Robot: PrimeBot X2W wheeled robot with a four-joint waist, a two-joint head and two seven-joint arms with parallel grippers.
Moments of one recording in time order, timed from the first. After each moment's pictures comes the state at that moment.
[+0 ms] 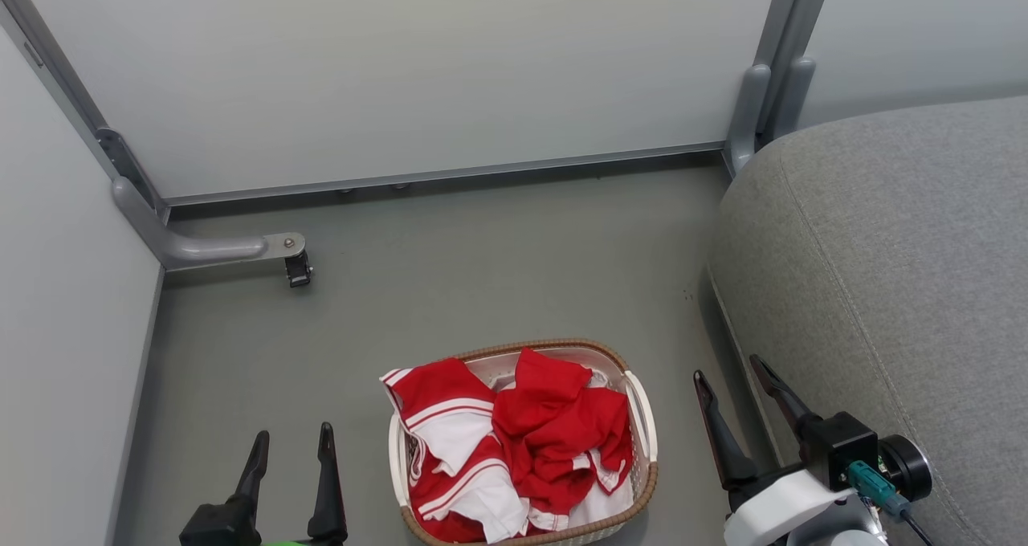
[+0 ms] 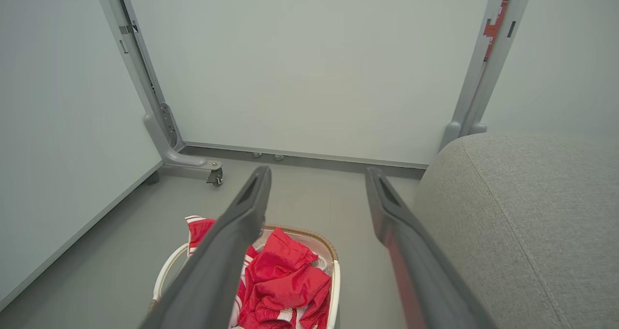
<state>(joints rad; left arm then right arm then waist) 0.11 0.05 -0.11 0.21 -0.25 -0.02 -0.26 -0.03 -0.05 0.16 0.20 0.10 0.13 -0.26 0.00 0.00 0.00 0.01</state>
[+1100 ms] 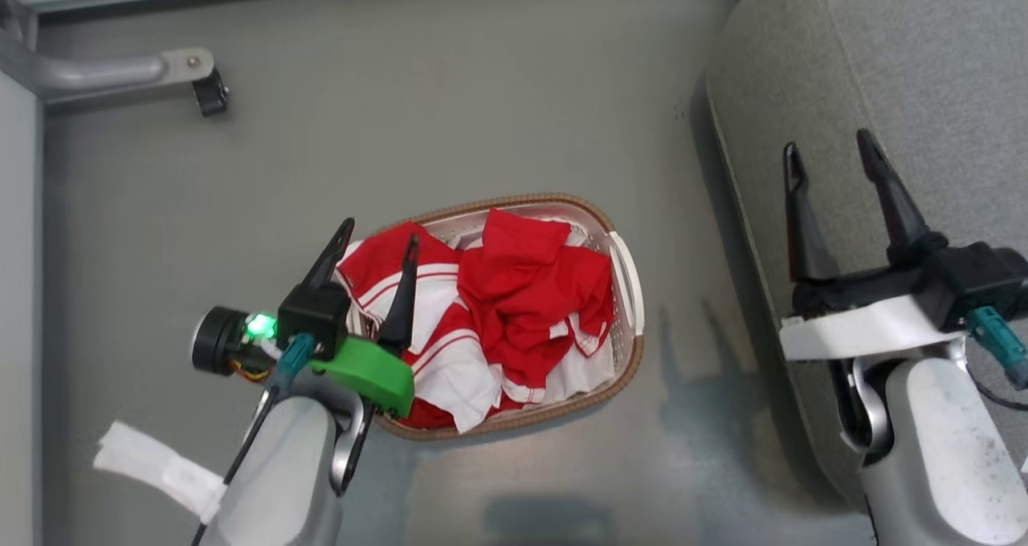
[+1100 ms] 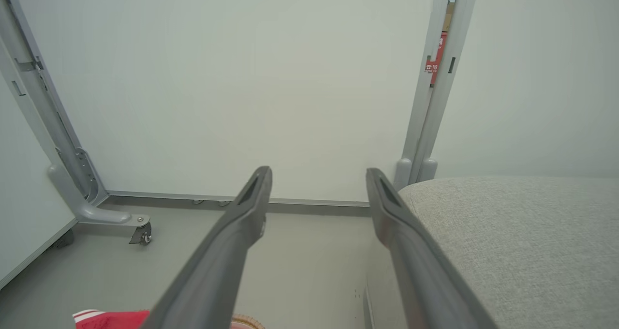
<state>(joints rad) -0.38 0.06 -0.27 0.45 -0.08 -0.12 -0.26 -0.30 -0.05 0.01 0.02 0.09 0.13 -0.26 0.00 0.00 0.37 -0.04</state>
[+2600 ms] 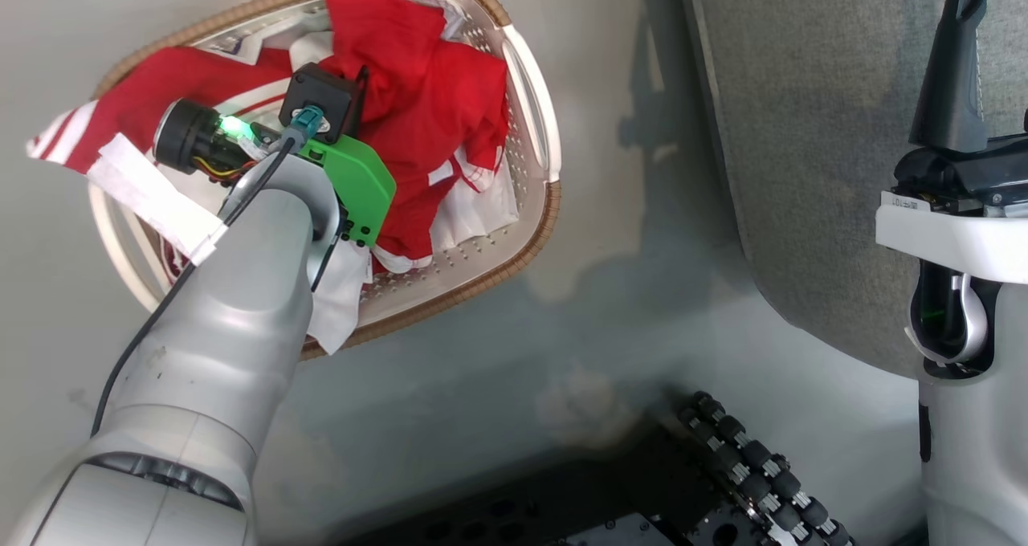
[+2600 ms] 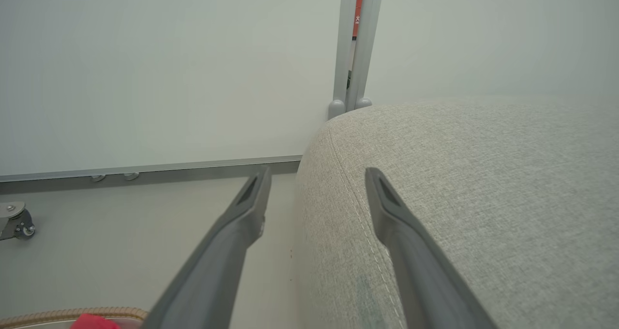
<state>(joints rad) -1.05 0.05 -0.51 1.17 -0.14 -0.12 -0.26 -0.47 -0.05 -0.08 -0.22 0.24 0.13 -0.26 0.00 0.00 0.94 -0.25</state>
